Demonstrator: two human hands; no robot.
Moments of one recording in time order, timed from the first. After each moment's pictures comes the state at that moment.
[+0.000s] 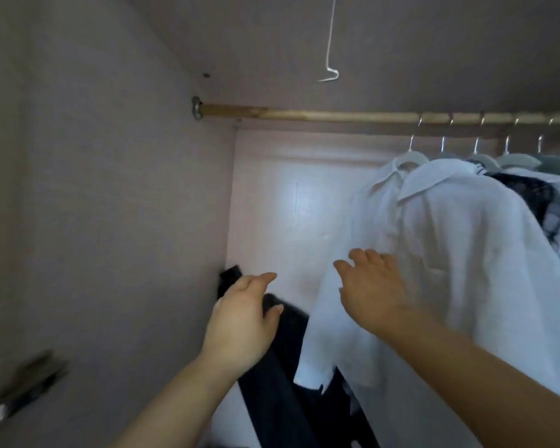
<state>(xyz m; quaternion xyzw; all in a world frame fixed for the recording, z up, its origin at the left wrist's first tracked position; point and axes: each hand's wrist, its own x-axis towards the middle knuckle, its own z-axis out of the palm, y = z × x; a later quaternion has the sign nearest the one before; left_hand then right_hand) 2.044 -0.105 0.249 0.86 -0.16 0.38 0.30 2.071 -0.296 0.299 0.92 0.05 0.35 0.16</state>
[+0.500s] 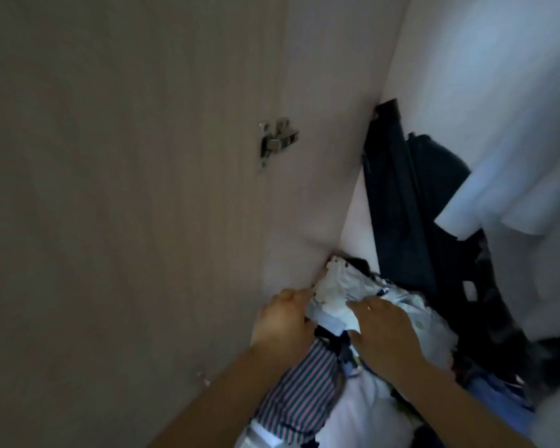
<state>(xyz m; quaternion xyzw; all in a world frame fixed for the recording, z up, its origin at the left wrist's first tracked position) 1.861 0.003 0.000 0.96 0.07 0.09 0.27 1.926 -0.160 -0.002 0.95 0.29 0.11 0.01</state>
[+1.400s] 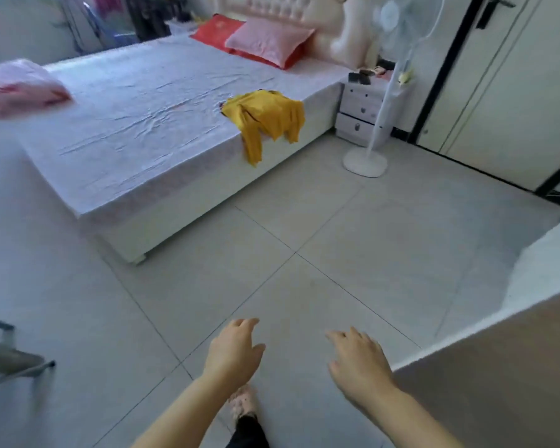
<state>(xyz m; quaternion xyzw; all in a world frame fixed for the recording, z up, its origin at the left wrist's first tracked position) 1.376 -0.082 -0.140 0.45 0.84 0.07 0.29 1.557 0.014 -0.142 0.42 0.88 -0.16 0.12</state>
